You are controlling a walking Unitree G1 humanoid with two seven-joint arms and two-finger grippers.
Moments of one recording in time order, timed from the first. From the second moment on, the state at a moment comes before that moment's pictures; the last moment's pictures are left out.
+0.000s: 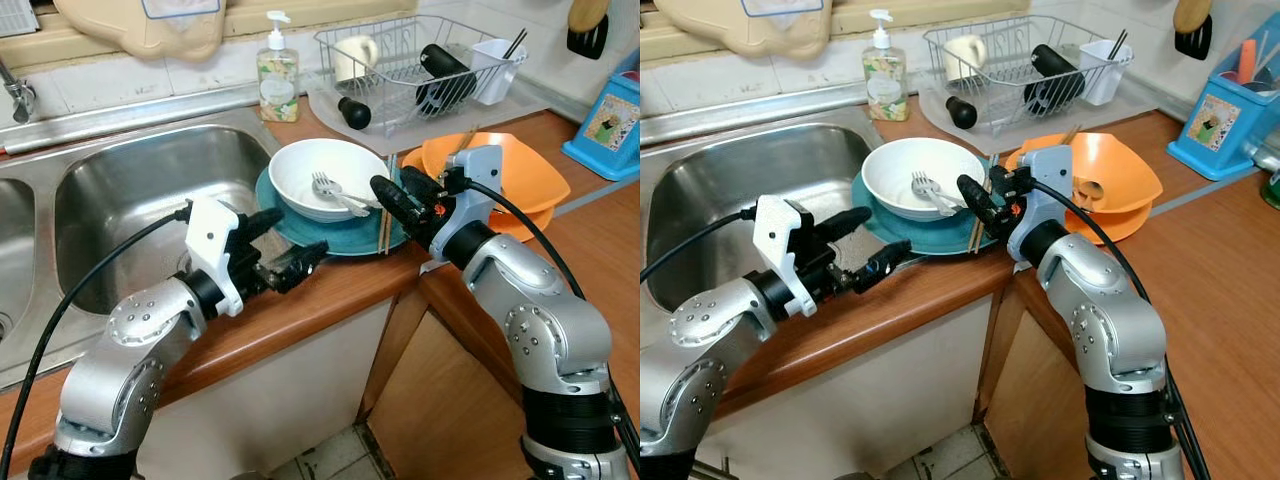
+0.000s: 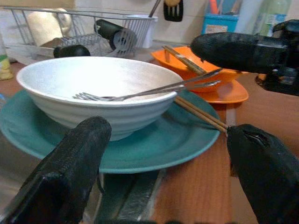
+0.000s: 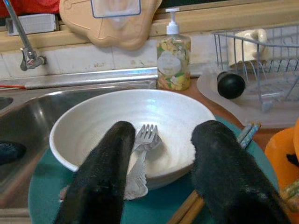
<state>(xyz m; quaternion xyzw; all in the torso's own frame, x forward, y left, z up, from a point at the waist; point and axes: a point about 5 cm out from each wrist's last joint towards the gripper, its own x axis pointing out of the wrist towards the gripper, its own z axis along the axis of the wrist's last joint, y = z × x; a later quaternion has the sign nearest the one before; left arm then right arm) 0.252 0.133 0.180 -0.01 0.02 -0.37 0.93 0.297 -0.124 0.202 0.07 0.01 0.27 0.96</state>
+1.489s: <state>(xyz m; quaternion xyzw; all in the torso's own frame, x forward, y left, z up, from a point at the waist) 0.247 0.126 0.178 -0.01 0.03 -0.40 0.91 0.296 -0.124 0.196 0.00 0.03 0.32 0.95</state>
